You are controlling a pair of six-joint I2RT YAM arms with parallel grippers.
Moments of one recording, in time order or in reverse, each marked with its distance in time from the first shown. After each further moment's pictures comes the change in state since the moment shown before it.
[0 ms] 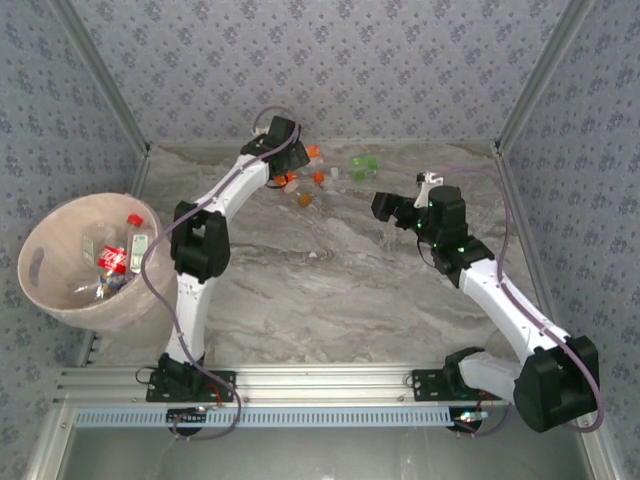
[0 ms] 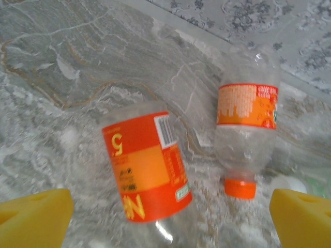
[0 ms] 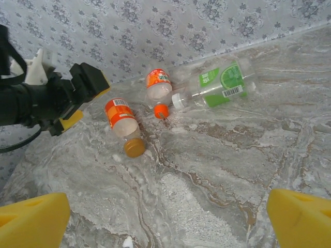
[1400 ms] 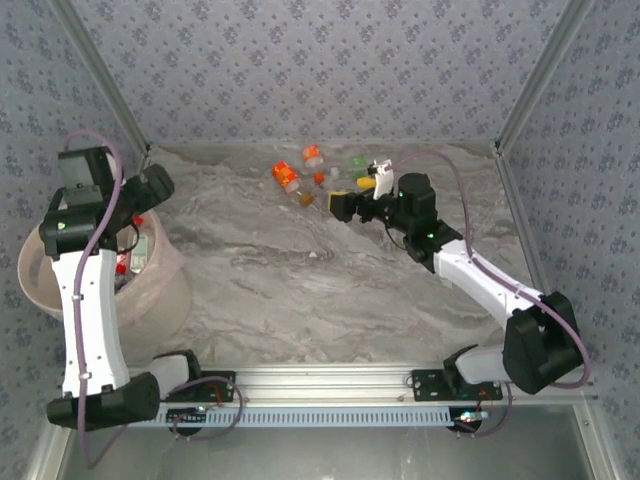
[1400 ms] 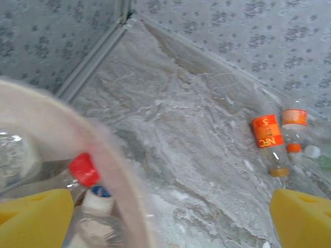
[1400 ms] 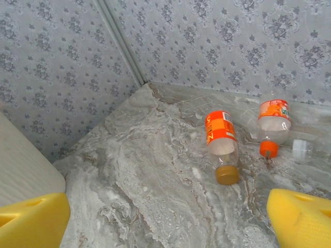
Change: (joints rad) left arm 0.541 -1.177 -0.555 -0.414 0.261 0.386; right arm 0.150 0.203 0.108 0.272 -0.226 -0.199
